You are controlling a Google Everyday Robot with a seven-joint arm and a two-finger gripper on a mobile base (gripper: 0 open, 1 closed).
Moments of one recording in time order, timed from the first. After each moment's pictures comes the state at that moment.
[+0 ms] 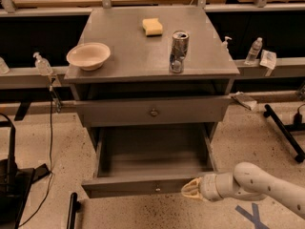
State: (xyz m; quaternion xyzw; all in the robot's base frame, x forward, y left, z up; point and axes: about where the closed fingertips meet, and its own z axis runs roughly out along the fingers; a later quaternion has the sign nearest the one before) arm 0.475 -0.148 0.399 -0.61 0.67 0.24 0.34
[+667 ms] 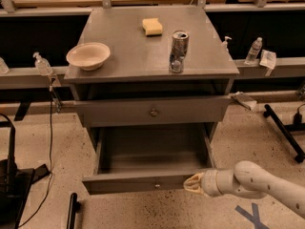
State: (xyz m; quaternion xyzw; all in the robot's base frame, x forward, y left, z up) arm 0.505 -0.165 0.393 -0.61 0.68 0.20 0.36
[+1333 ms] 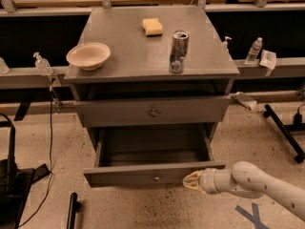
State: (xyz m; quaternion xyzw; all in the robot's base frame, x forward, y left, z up) arm 0.527 -0.167 0.381 -0.60 0.69 0.18 0.37
